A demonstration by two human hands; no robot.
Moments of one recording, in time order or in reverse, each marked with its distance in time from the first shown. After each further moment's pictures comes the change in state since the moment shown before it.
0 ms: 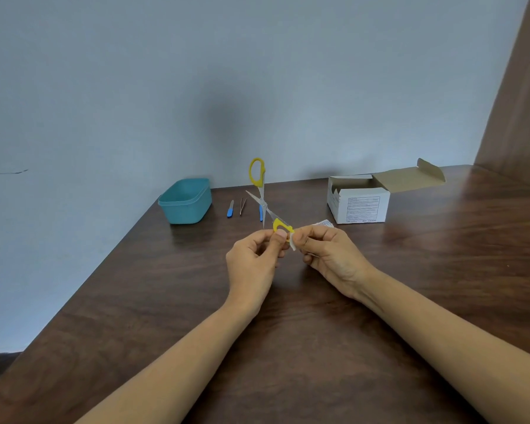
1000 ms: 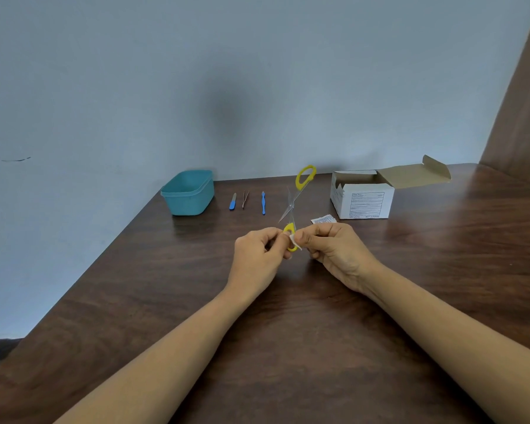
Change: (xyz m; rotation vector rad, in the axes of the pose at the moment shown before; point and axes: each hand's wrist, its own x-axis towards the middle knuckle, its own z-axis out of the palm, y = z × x) left_hand 0.007 -0.001 -0.008 0.305 -0.184 0.110; right_hand 0.003 0.004 -0.006 -0.088 -0.005 -0.007
